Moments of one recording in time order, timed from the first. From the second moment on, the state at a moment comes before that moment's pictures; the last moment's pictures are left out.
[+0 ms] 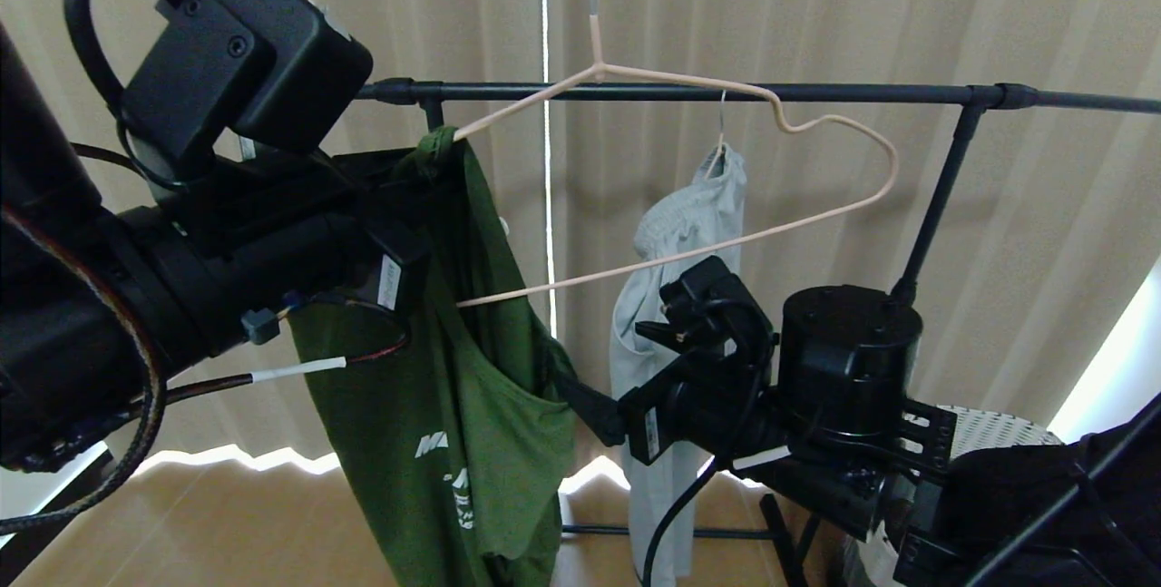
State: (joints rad) left arm -0.68 1.38 -0.87 -0.57 0.12 0.54; right arm 0.82 1.87 -0.75 -0.91 -0.09 0.07
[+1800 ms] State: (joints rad) left arm -0.61 1.33 -0.67 -0.56 0.13 0.55; right arm 0.54 1.70 -0.59 -0.91 -0.18 -0.01
